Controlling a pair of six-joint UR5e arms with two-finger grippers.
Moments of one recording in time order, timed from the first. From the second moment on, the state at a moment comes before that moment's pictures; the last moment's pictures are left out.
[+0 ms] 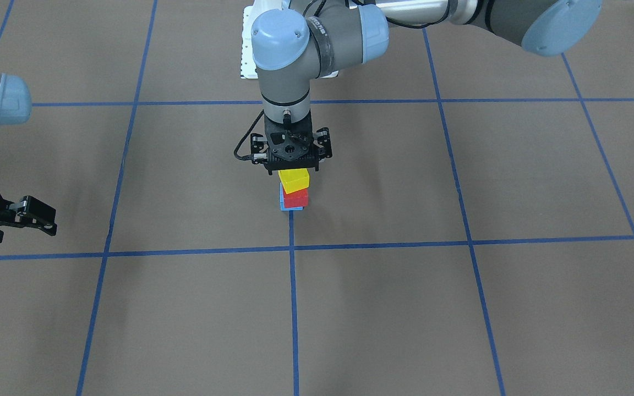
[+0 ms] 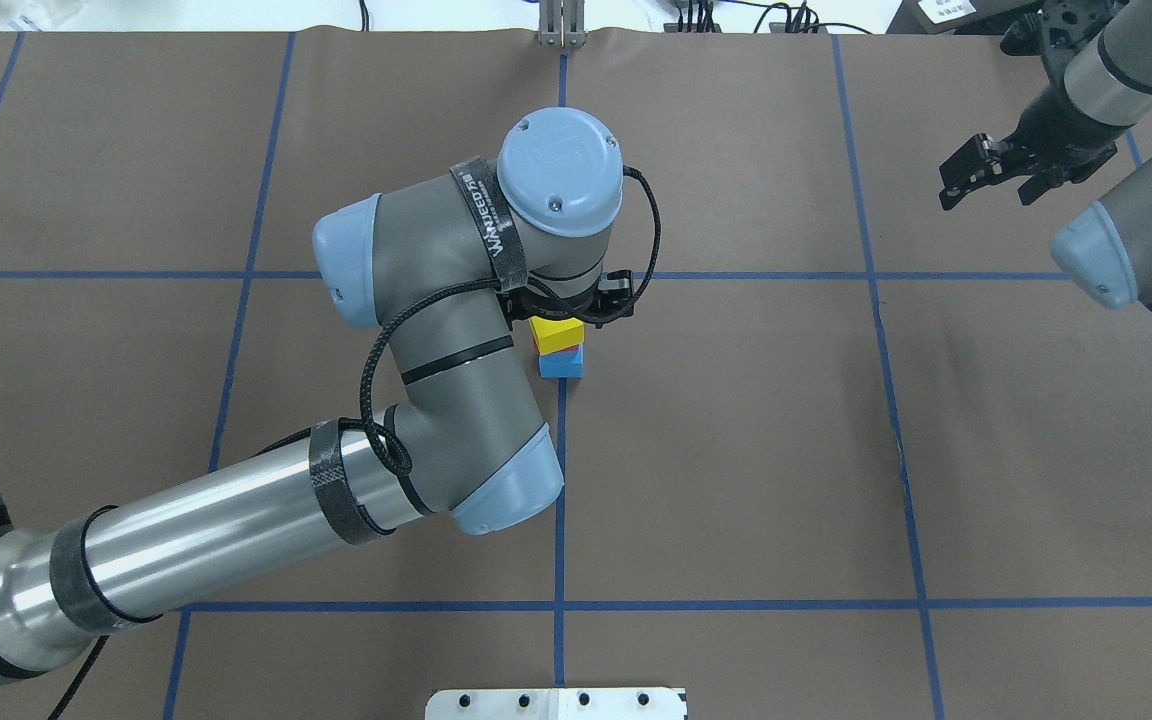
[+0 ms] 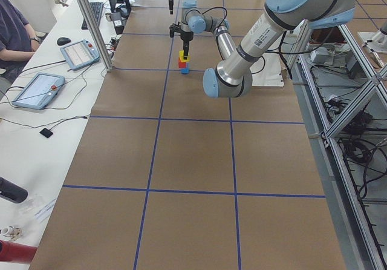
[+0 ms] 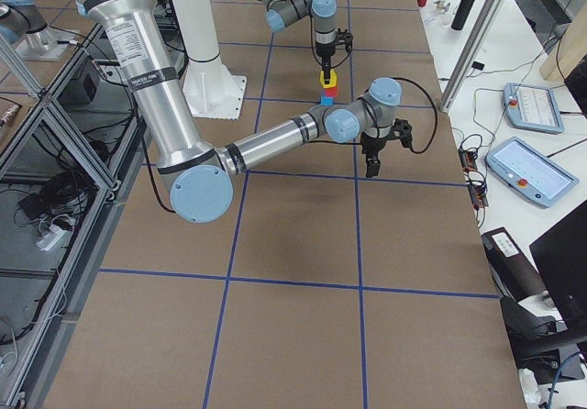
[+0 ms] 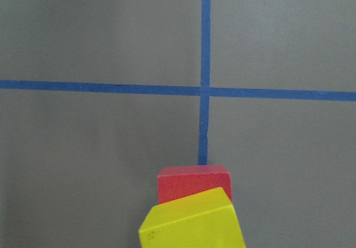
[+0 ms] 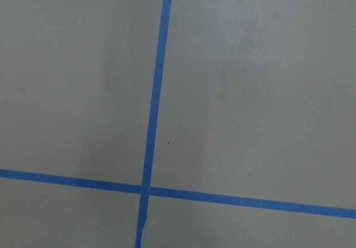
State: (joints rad) left arm -0.54 -2.55 -1.49 -1.41 -1.82 -1.22; right arm 1.12 -1.20 1.60 -1.49 2.27 0.55
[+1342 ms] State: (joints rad) left arm -1.40 -1.90 -1.74 -1.35 -2.28 0.00; right arm 1.39 -1.26 1.46 -1.40 2.35 0.29
